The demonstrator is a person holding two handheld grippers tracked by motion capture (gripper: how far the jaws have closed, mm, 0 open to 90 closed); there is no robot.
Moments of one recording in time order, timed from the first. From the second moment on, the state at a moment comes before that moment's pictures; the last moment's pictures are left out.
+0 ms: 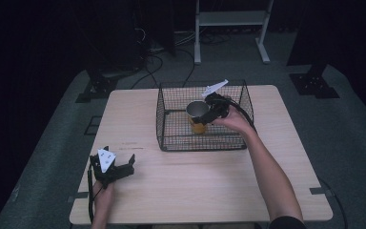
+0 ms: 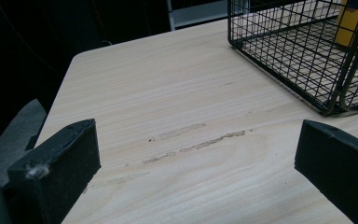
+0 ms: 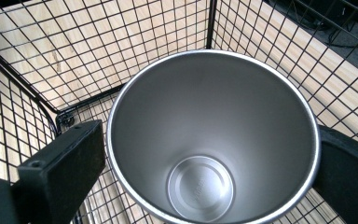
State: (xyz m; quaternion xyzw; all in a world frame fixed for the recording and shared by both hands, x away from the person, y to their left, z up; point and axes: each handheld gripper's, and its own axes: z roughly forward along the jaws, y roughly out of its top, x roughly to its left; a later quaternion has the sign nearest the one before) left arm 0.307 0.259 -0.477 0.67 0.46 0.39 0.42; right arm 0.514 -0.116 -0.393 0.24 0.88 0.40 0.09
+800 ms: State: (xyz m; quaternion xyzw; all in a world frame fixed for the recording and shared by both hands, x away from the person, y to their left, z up) left arm 0.307 0.259 -0.477 0.67 0.46 0.39 0.42; right arm 0.513 -0.117 -0.392 0.25 0.89 0.37 0.09
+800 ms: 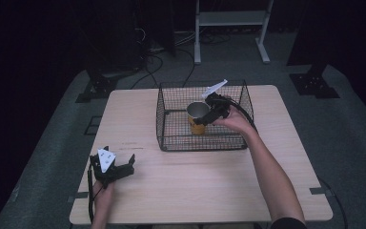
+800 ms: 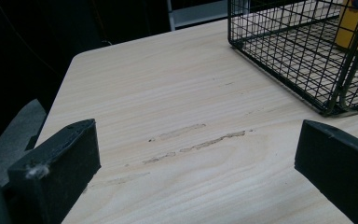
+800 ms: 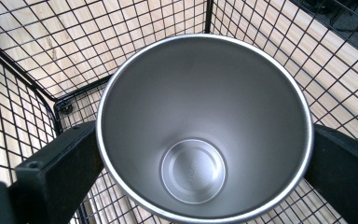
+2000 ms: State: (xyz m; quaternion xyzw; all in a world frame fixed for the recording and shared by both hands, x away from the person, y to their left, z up) left arm 0.307 0.259 -0.477 0.68 0.46 0.39 0.42; right arm 0.478 -0.135 -0.351 0.24 0.85 0.45 0.11
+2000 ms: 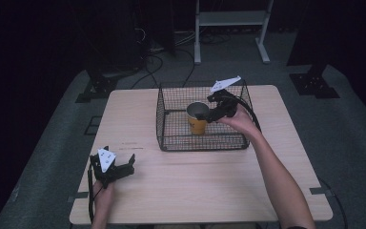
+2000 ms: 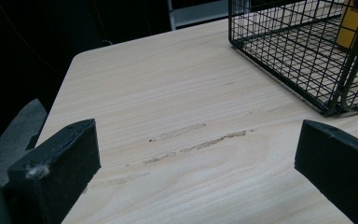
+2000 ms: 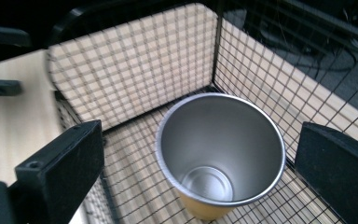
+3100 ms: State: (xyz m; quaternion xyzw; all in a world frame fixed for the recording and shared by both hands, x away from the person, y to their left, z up) left arm 0.307 0.258 -0.477 0.68 0.46 0.40 0.41; right arm 0.392 -0.174 -0.355 0.22 0.85 0.46 0.10
